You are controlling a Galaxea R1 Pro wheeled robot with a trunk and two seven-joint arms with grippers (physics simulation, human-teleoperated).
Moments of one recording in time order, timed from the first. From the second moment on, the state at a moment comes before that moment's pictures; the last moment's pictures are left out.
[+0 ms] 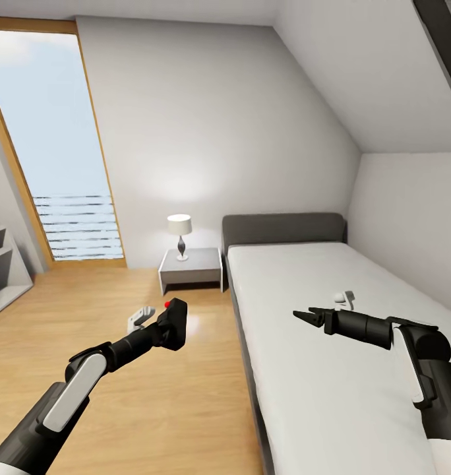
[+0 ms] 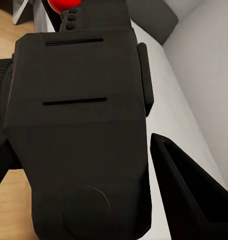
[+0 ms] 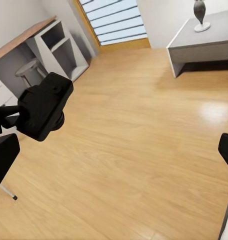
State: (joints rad) left arm -0.43 0.26 -0.23 -1.33 1.09 0.56 0.03; right arm -0.50 -0.23 -0.21 -1.46 -0.12 0.89 1.02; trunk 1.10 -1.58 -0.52
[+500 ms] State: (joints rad) left arm -0.43 0.26 -0.23 -1.33 1.09 0.56 0.03; right arm -0.50 -0.23 -0.21 -1.46 -0.12 0.90 0.99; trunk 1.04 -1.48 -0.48
